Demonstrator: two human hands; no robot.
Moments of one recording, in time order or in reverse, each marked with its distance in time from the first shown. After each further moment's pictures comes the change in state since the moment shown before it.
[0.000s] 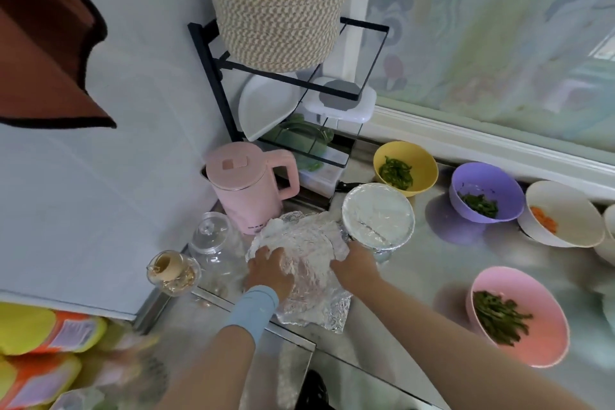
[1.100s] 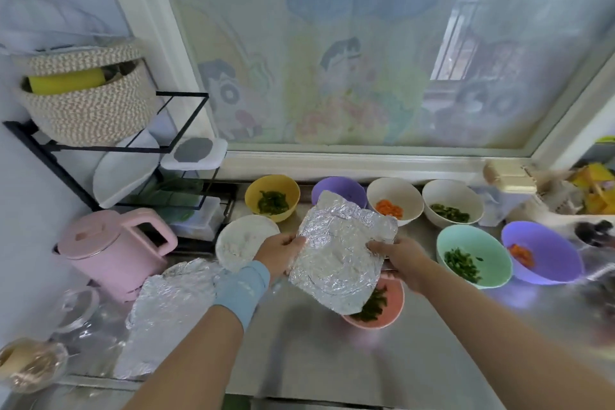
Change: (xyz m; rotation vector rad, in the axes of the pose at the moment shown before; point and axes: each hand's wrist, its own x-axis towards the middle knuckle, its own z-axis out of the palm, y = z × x) left_hand -0.098 0.274 0.041 -0.470 -0.213 0.382; right_hand -0.084 0.226 -0.267 0.896 0.130 0.164
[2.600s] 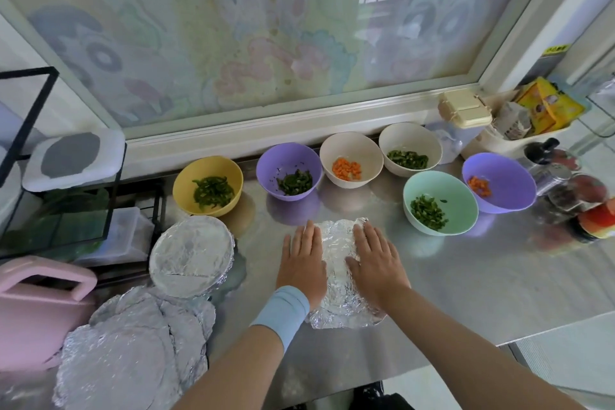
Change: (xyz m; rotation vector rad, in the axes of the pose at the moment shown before) left_hand 0.065 -0.052 0.131 1.073 -0.050 0.579; right_hand 0.040 0.109 0.010 -1.219 0.325 -0.237
